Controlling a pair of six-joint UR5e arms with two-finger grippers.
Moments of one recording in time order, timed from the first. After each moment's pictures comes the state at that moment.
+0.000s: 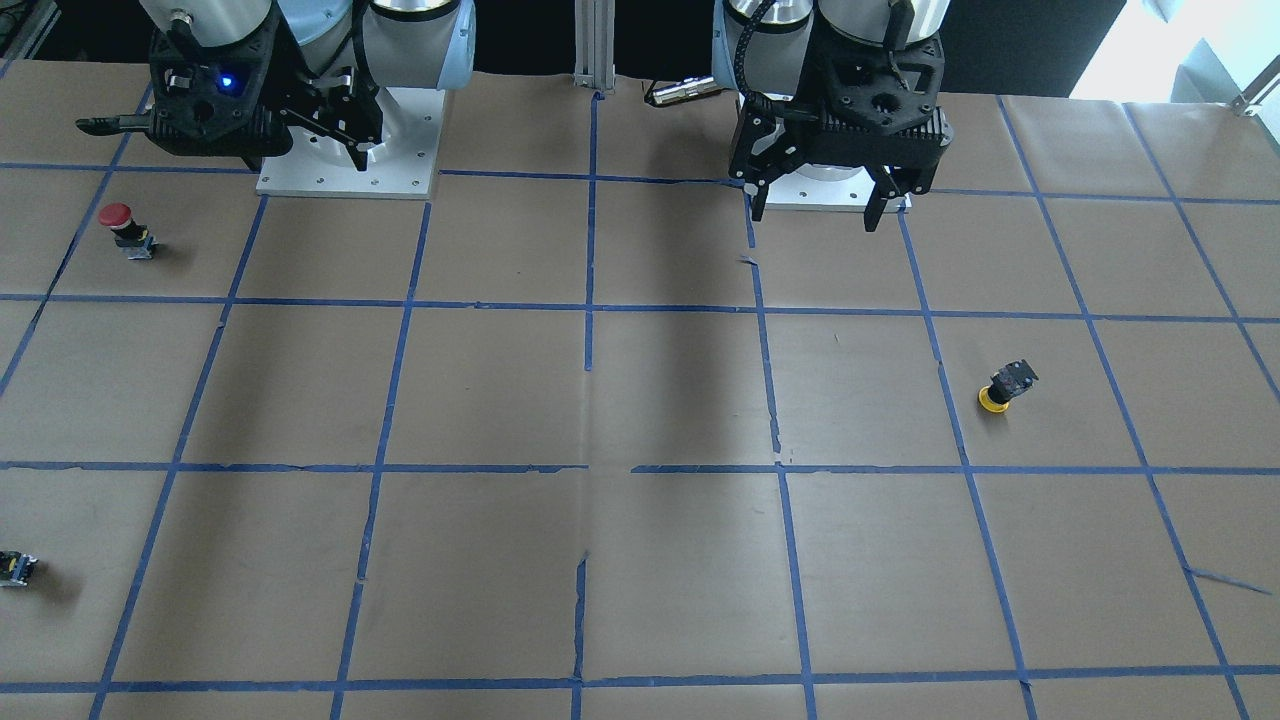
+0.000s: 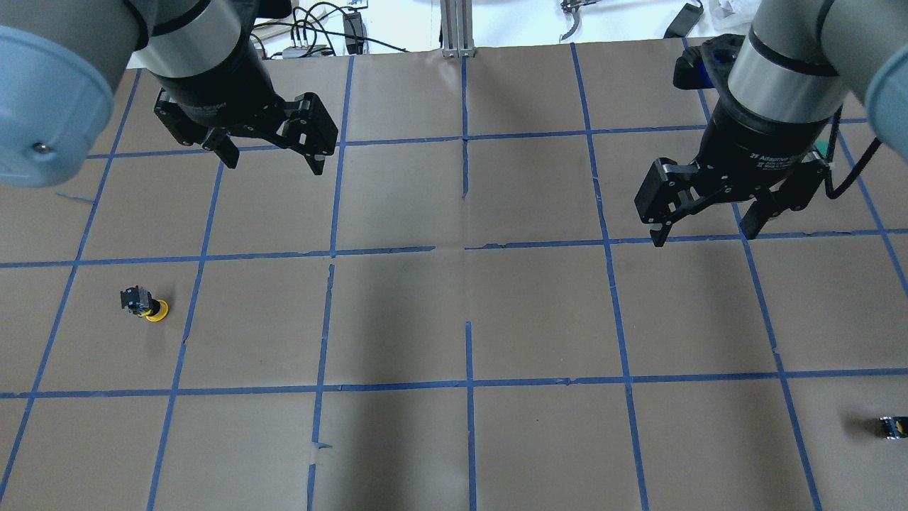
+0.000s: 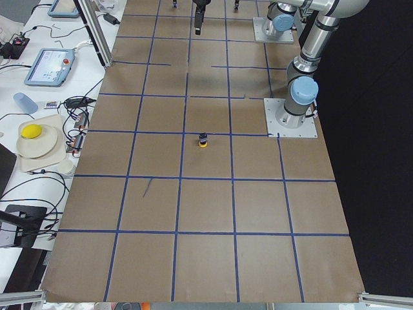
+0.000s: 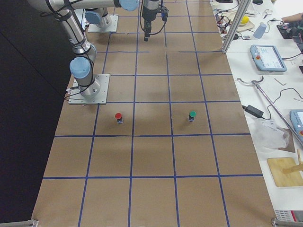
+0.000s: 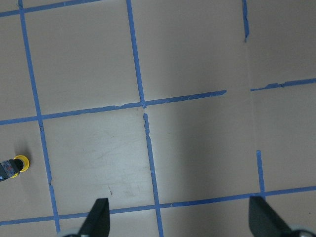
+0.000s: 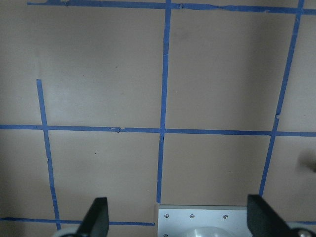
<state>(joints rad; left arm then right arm) -1.70 -1.55 -1.50 -1.59 1.61 -0.01 1.56 -1.69 1.63 -1.34 -1.58 -0.05</state>
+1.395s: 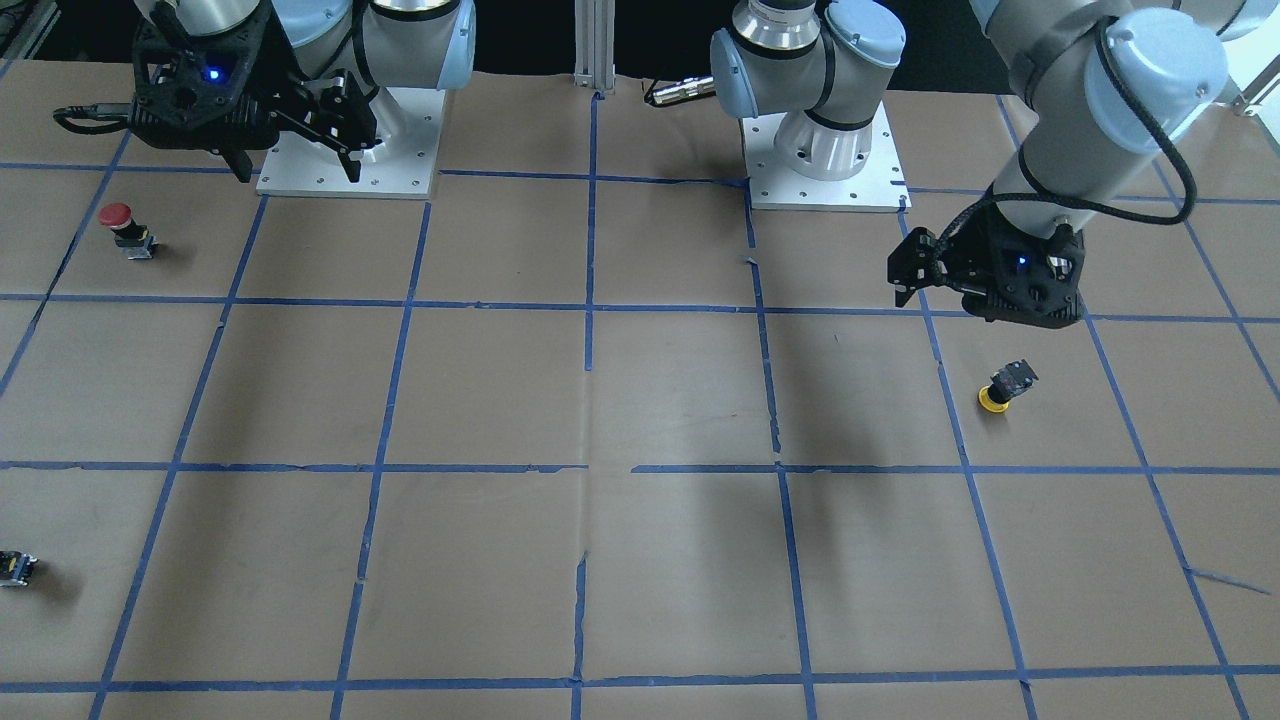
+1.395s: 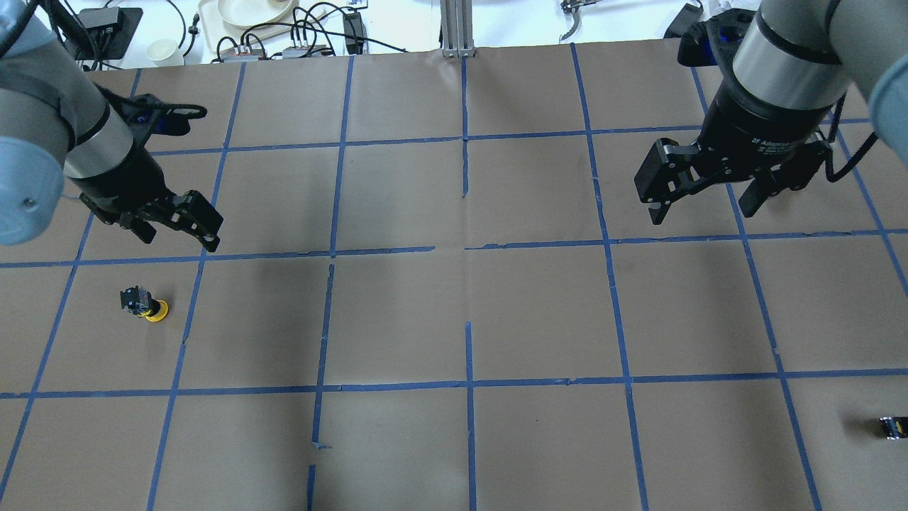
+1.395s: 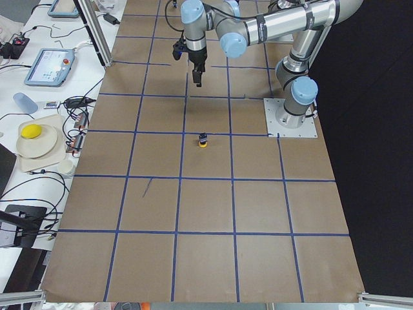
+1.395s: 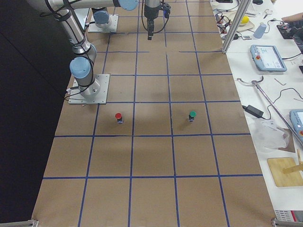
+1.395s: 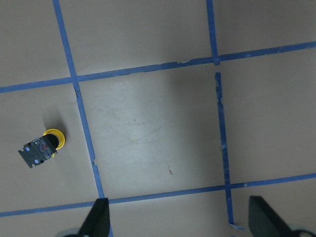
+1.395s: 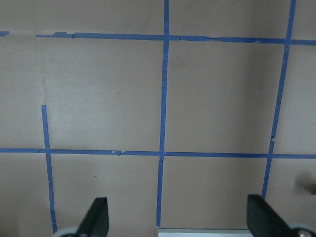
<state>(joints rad) -1.28 -1.57 -1.87 -1.36 1.61 0.50 1.56 -1.70 1.63 -1.42 -1.58 -0.05</state>
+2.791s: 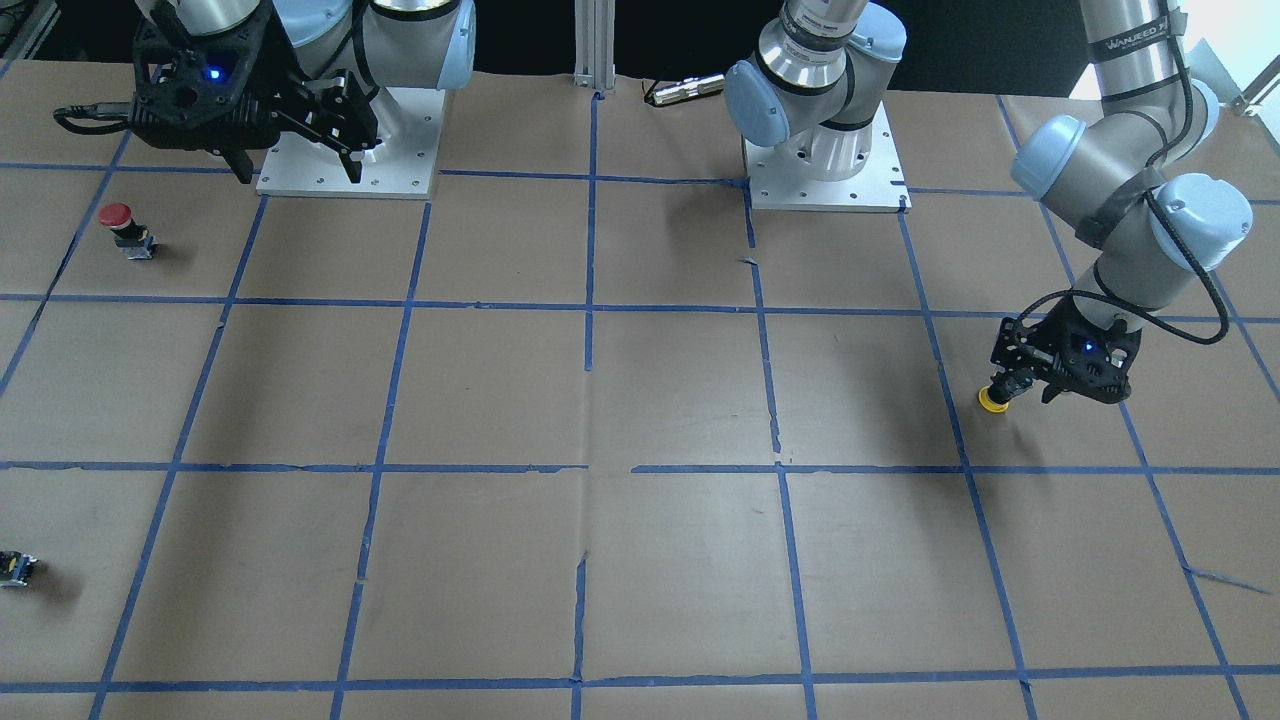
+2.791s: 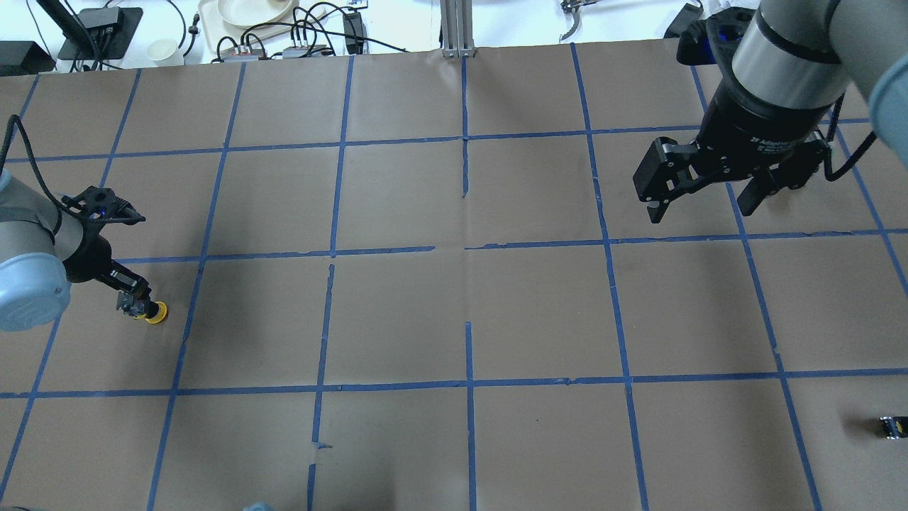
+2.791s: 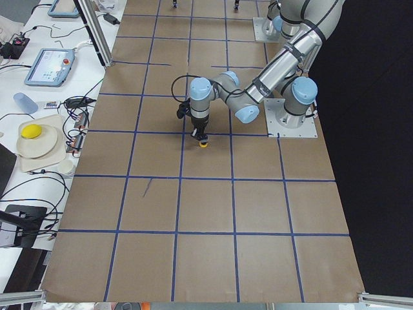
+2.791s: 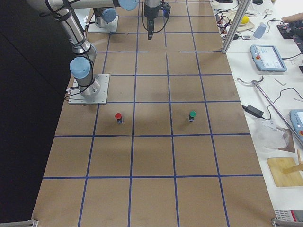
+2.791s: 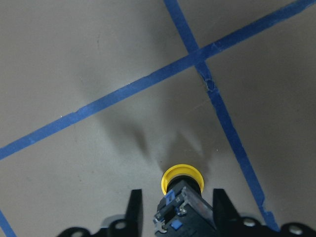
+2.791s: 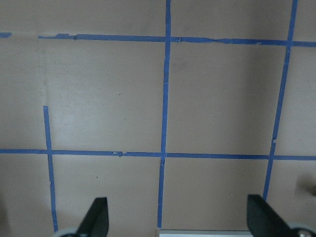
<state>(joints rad) -0.98 -1.75 -2.09 -0.84 1.60 1.02 1.56 -1.70 1.63 -1.43 -1.58 -0.05</state>
